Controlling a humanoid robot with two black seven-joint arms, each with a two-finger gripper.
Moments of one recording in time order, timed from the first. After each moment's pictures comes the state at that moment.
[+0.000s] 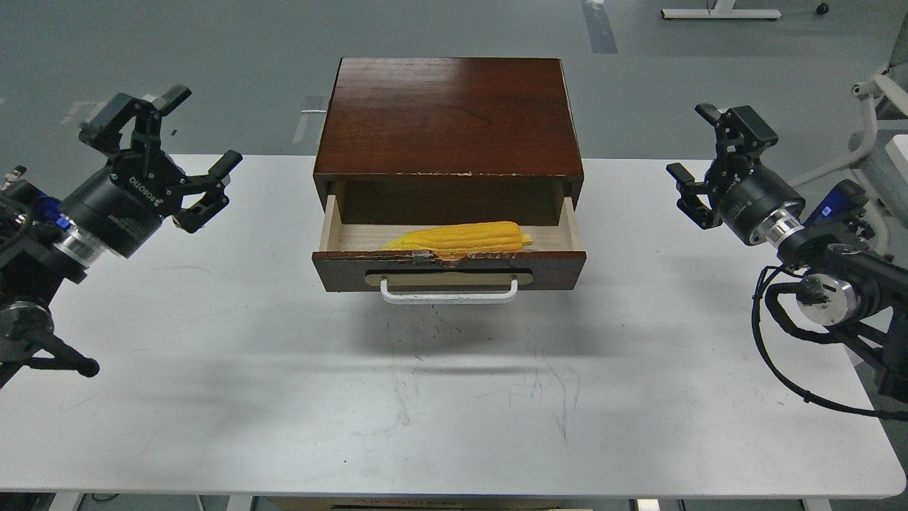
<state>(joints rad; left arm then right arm) -0.48 0.80 -0.84 -1.23 0.38 -0.49 -0.49 0.80 -0.60 0.28 0.89 -0.09 0.22 0.49</state>
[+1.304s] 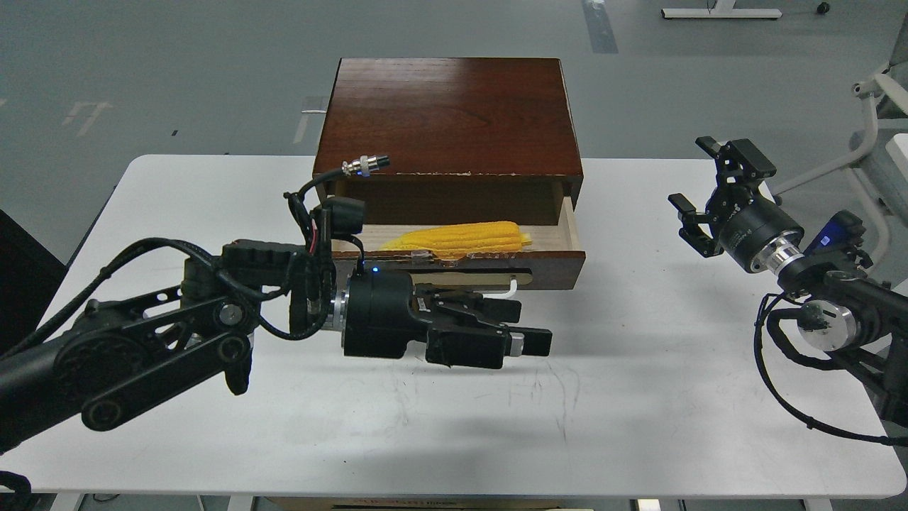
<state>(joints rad) -0.68 0.47 -0.55 -1.65 1.54 -0.49 -0.43 0.74 -0.60 0.29 0.89 -0.09 0.22 0.49</state>
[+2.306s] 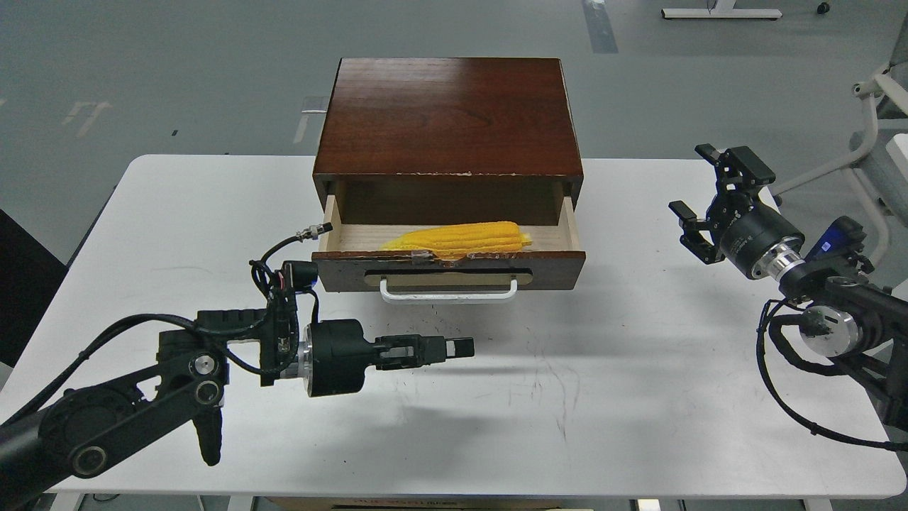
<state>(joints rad) -0.47 0.50 -0.62 -1.51 1.35 -0.49 -0.30 0.73 -0.60 0.27 0.89 -0.09 0.23 0.49</state>
